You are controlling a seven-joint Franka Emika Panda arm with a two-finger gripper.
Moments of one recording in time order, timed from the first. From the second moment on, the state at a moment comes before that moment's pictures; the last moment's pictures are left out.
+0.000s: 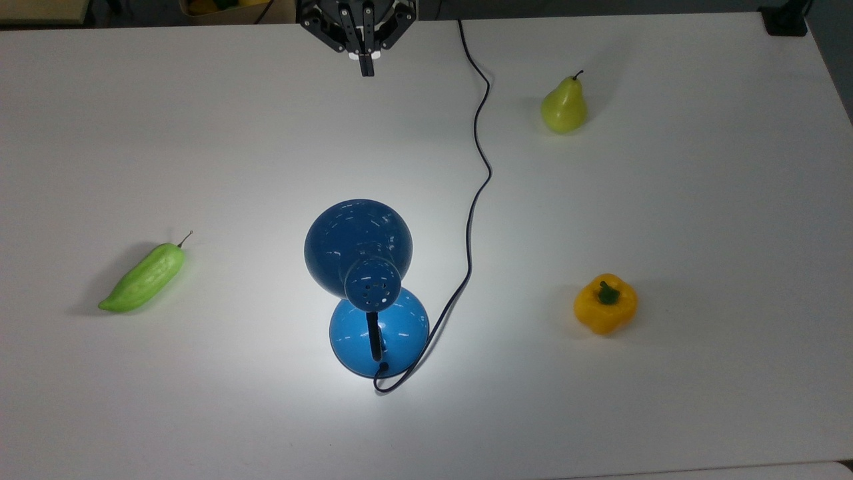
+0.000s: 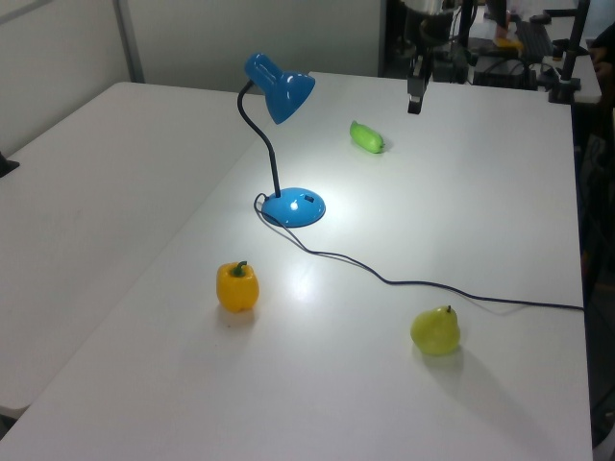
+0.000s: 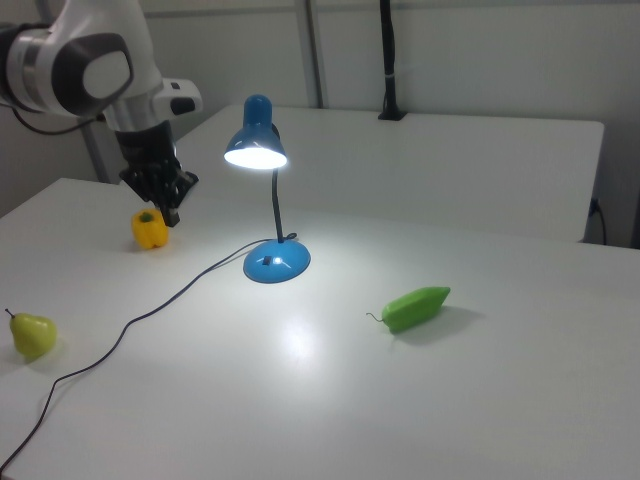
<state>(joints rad) 0.12 0.03 -0.03 -1.72 0.04 1.82 -0.04</state>
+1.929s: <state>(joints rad) 0.11 0.43 -0.02 -1.81 0.03 2.81 -0.03</state>
